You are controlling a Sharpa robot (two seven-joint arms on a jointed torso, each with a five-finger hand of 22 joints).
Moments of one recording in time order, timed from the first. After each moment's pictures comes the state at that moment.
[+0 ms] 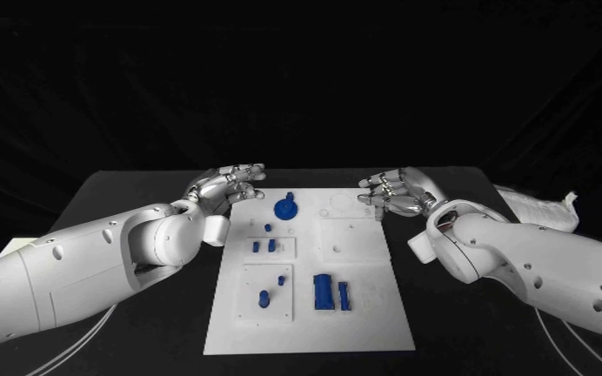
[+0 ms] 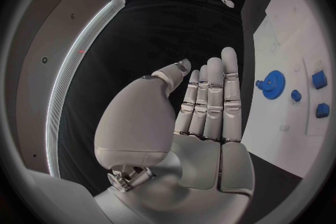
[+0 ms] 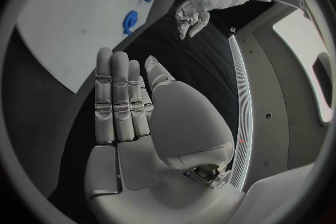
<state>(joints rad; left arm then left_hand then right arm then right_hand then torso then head) 1.14 -0.84 -0.03 1.43 0.20 -0.22 0.36 1.30 -0.12 0.47 -0.01 0.14 1.00 0.17 0.20 0.07 0.99 0.11 0.45 0.13 1.04 0.03 0.87 0.40 0.17 1.09 0.13 0.46 0.59 1.07 -0.85 0.05 1.48 -0.67 -0.49 0.12 1.45 0.01 0.06 0.06 0.16 0.92 0.17 0.08 0.32 1.11 0.09 0.18 0.64 1.17 0.02 0.51 0.60 0.17 1.07 0.11 0.57 0.44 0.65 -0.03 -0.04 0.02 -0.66</state>
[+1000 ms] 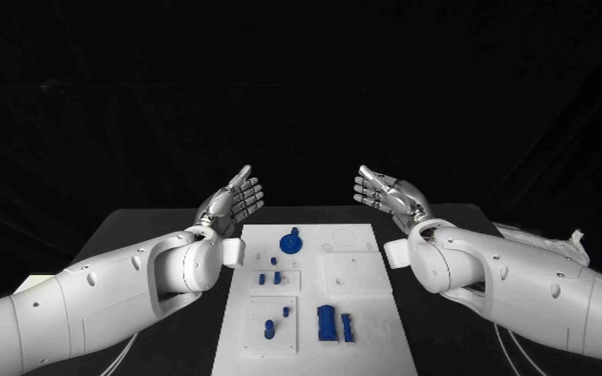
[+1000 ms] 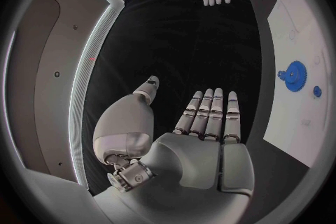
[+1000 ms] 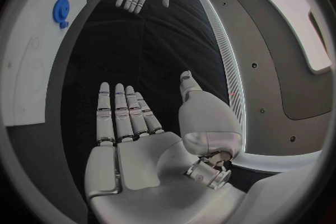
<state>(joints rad) 1.10 -0.74 -0.02 1.38 0.19 -0.39 0.45 0.71 -0.03 0.25 0.00 0.04 0.54 0.11 0.01 0.01 0.54 0.09 0.06 0.01 0.51 0.05 0.13 0.01 0.12 0.42 0.15 0.02 0.17 1.07 -0.74 0.03 1.39 -0.19 -0.49 0.40 0.76 0.00 0.01 0.00 0.03 0.54 0.10 0.01 0.07 0.62 0.04 0.01 0.01 0.62 0.01 0.01 0.10 0.12 0.59 0.11 0.05 0.03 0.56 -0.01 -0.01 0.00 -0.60</state>
